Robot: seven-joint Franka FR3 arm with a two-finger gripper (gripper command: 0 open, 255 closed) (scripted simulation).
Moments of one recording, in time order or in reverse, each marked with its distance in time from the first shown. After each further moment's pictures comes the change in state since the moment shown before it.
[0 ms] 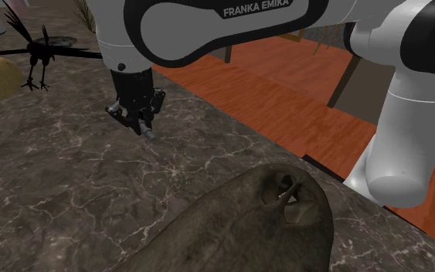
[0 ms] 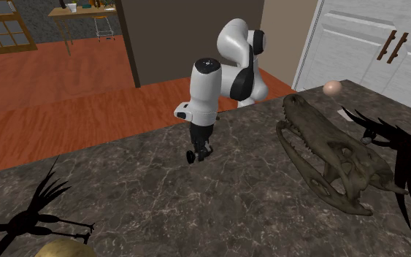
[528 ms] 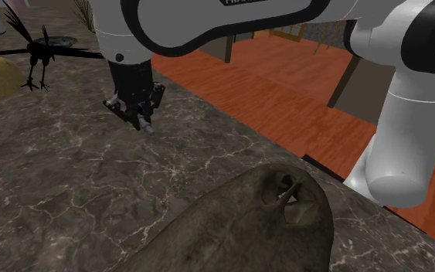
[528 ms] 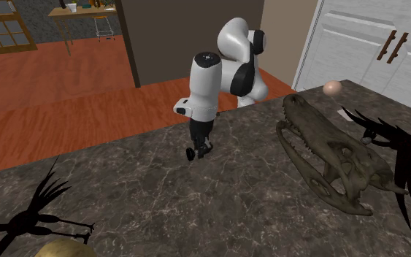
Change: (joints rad) arm 0.003 -0.001 0.001 0.039 0.002 -0.039 -0.005
